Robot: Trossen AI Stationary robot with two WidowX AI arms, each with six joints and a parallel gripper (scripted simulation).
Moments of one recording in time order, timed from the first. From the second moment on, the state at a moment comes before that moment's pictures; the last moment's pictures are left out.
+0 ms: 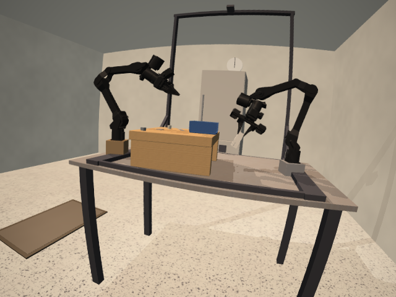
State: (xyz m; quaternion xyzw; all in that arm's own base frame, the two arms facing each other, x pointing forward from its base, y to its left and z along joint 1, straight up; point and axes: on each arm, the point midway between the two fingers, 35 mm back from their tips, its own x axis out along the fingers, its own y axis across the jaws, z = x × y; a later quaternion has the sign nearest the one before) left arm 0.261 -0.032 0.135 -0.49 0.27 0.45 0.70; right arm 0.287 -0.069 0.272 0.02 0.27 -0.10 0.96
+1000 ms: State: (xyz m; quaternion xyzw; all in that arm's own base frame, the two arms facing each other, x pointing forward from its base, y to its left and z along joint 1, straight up) left arm 0.254 -0.031 0.137 -0.52 0.23 0.41 0.71; right arm 0.287 -0.069 0.272 0.02 0.27 -0.10 0.96
